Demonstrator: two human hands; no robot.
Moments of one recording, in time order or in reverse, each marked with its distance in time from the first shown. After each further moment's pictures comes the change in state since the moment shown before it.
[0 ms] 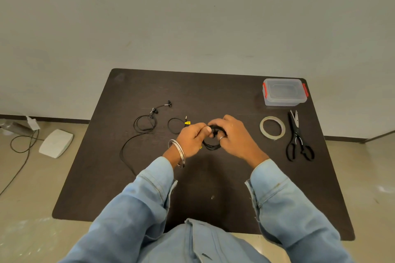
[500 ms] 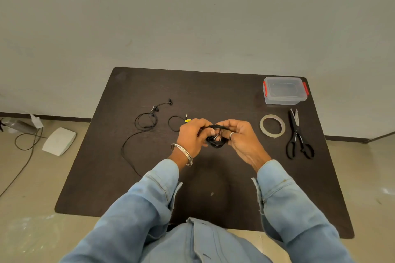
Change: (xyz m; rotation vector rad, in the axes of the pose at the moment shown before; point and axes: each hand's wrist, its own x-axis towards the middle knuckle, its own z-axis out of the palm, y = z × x) left_hand -0.009 0.005 0.016 -0.003 0.231 0.079; right_hand -0.014 0.014 0.012 1.001 0.084 0.350
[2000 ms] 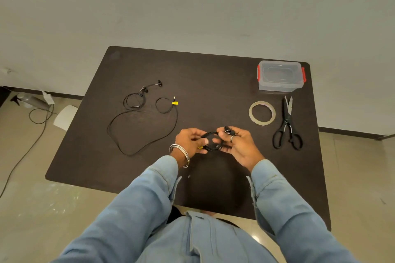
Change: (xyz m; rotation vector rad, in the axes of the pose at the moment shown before) left_hand -0.026 -0.027 0.100 -0.334 -0.008 -0.611; right_hand -0.009 0.069 -0.085 0.260 -0.024 0.340
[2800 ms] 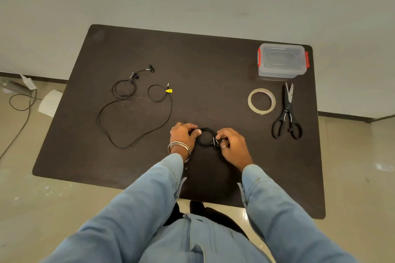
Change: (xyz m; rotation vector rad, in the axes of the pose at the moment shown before) left_hand 0.030 -0.036 0.006 0.551 0.222 0.065; right_hand 0.019 0.056 -0.022 -1.017 0.097 -0.482
